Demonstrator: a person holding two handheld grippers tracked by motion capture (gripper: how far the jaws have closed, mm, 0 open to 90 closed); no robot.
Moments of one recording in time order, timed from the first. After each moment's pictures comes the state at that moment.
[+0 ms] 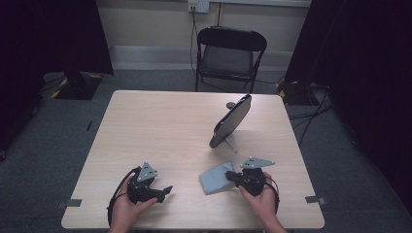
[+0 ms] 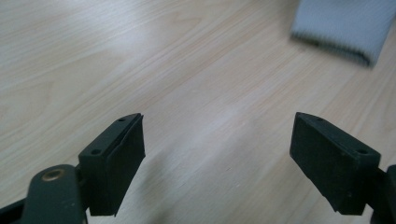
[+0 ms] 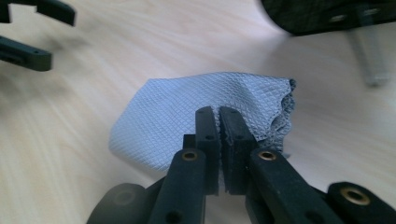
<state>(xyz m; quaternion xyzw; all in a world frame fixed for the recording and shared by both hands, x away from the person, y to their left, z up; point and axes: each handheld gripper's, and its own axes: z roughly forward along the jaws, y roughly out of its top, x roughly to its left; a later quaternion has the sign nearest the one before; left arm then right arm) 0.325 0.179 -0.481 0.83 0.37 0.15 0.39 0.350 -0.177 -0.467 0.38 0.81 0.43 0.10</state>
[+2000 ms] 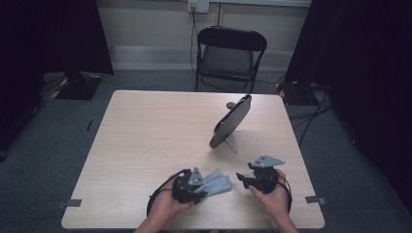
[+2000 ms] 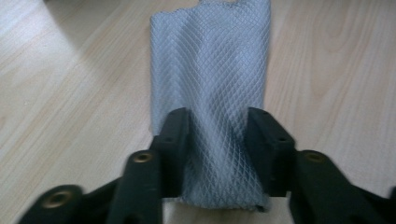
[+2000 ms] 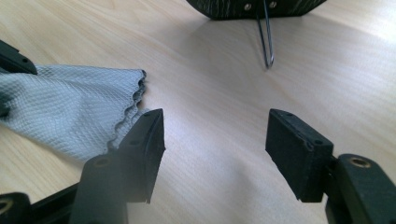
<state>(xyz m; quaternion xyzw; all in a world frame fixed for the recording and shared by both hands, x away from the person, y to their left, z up) 0.334 0.064 -0.480 0.91 0.21 0.09 0.34 0.359 -0.218 -0.469 0.38 0.82 0.37 0.19</state>
